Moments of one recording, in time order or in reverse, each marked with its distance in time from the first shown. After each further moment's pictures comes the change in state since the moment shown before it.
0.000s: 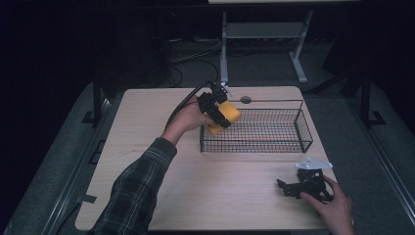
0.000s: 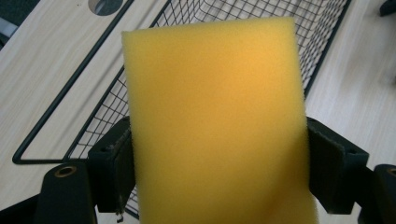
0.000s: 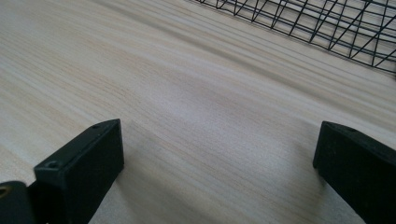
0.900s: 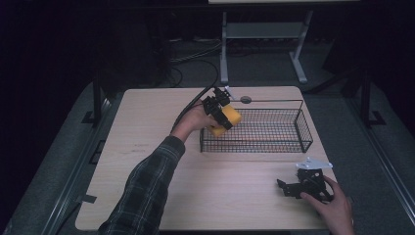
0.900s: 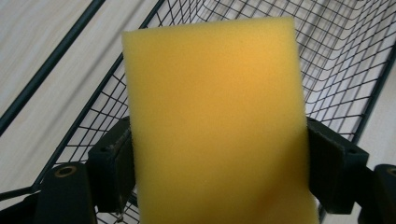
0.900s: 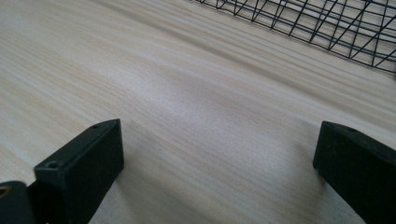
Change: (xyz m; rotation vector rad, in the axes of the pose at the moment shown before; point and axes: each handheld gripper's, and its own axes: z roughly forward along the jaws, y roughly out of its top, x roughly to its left) left arm 0.018 -0.001 0.047 0.053 -0.019 -0.042; right arm 0.000 0.000 0.000 -0.001 0.000 -0.001
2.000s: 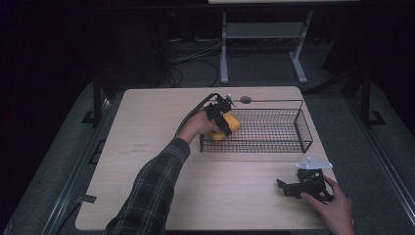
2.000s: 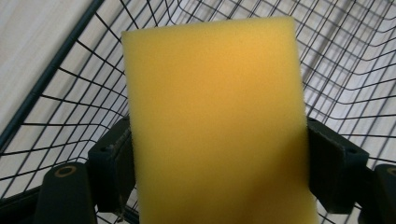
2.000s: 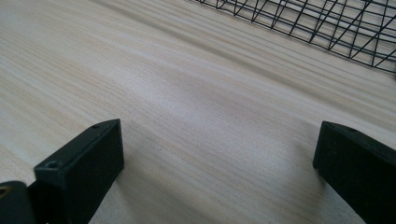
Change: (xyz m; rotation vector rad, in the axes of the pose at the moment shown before) left arm 0.007 -0.007 0.040 0.089 -0.013 -0.026; right arm 0.000 0.000 0.000 0.000 0.000 -0.001
